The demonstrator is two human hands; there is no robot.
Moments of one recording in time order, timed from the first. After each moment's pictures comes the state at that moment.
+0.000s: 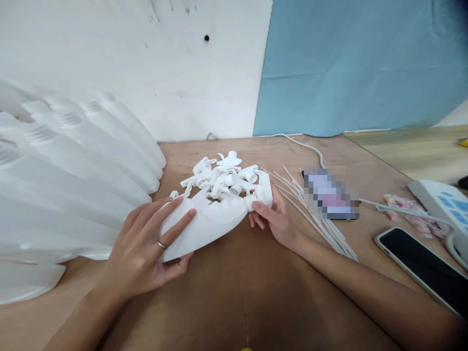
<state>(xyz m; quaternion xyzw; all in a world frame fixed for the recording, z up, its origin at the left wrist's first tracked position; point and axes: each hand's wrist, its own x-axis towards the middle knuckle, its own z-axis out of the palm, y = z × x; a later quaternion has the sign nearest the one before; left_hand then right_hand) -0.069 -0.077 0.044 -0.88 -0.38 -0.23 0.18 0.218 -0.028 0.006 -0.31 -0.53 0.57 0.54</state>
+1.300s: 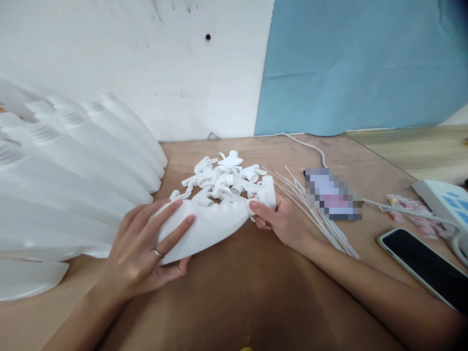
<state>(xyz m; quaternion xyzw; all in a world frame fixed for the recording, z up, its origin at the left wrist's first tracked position) -0.076 -0.080 0.042 -0.88 -0.35 -0.23 0.22 0.225 -0.033 0.016 -0.38 -0.52 0.60 0.48</state>
